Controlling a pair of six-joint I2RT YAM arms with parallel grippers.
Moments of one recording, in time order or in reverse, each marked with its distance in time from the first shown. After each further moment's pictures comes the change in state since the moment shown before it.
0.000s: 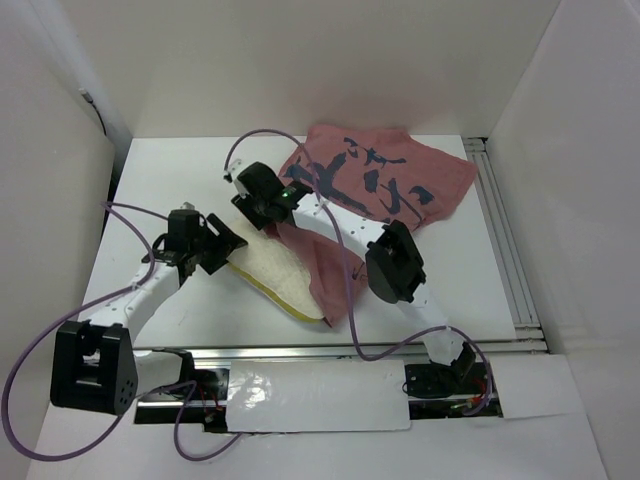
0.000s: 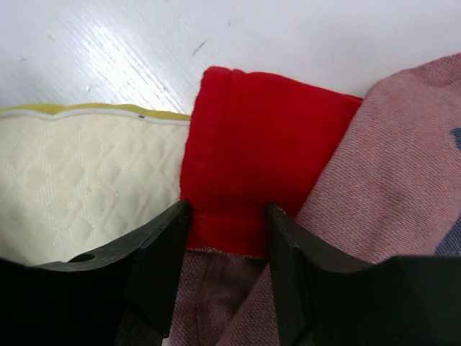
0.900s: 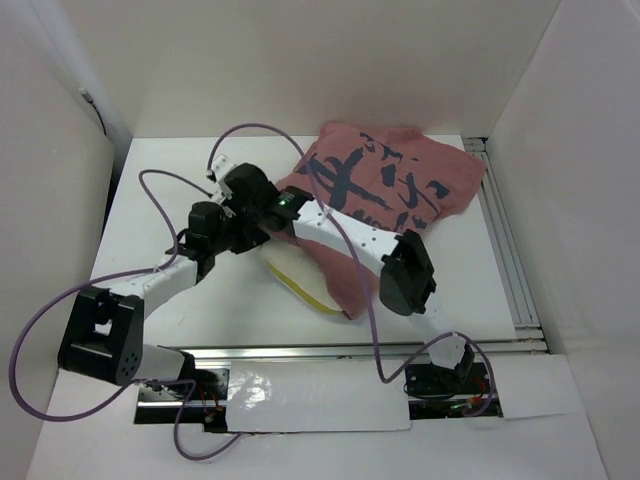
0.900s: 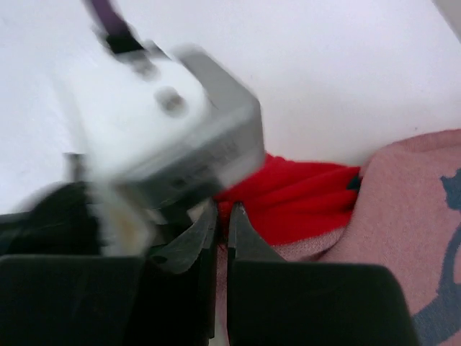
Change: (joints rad) left arm -0.105 0.174 -0.002 0.401 0.180 0.245; right arm 0.092 -0.079 -0.028 0.041 0.091 -0.047
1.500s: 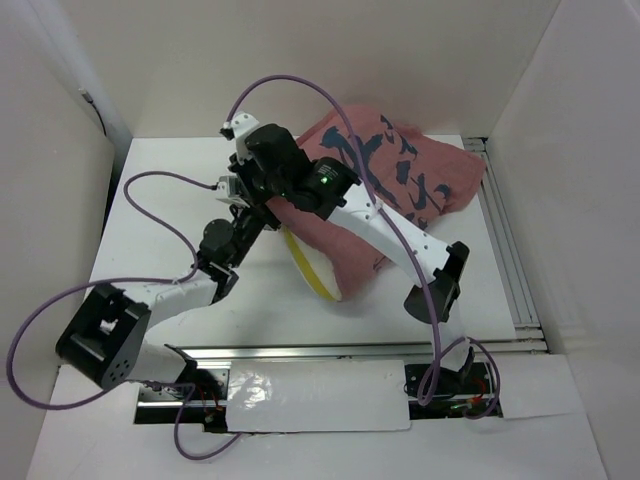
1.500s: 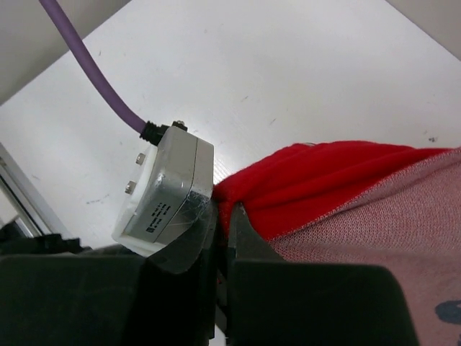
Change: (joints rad) left arm -0.303 -0.024 -0.096 0.788 -0.351 -0.028; right arm 0.031 -0.238 0.209 -0.262 -0.114 0.214
